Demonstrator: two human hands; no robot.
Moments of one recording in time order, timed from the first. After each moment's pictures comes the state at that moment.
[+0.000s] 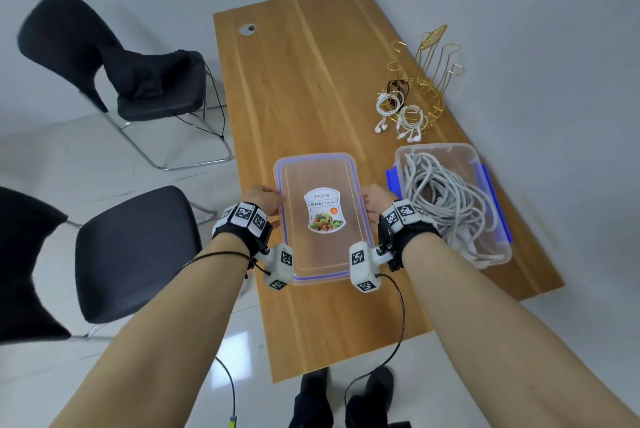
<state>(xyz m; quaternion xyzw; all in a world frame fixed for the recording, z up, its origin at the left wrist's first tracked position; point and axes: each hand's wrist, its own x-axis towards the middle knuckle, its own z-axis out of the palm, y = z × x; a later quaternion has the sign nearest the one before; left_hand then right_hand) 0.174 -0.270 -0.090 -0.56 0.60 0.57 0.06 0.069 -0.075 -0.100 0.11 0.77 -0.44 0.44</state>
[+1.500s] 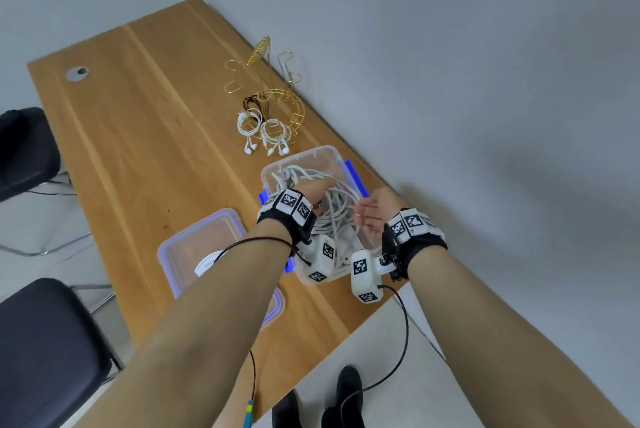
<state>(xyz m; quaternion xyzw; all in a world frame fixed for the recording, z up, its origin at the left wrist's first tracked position) -0.021 -0.014 -0.117 -0.35 0.65 0.62 0.27 0.011 0.146 -0.078 0.37 0.60 -0.64 0.31</state>
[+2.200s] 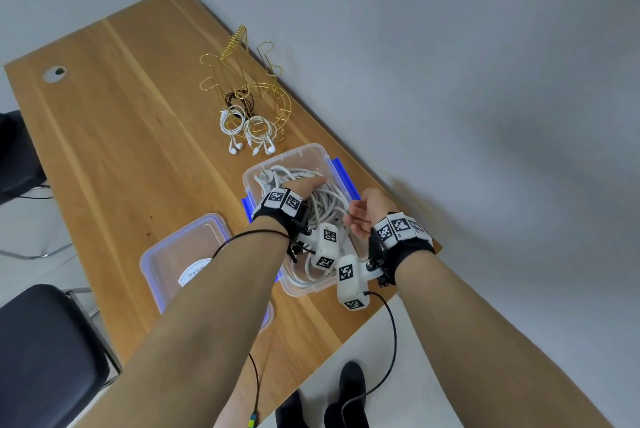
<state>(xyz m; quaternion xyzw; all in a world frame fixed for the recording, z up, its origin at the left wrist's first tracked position) -0.041 -0.016 -0.147 -0.38 0.66 0.58 0.29 0.001 0.147 -0.102 0.40 0.56 -0.66 0.30</state>
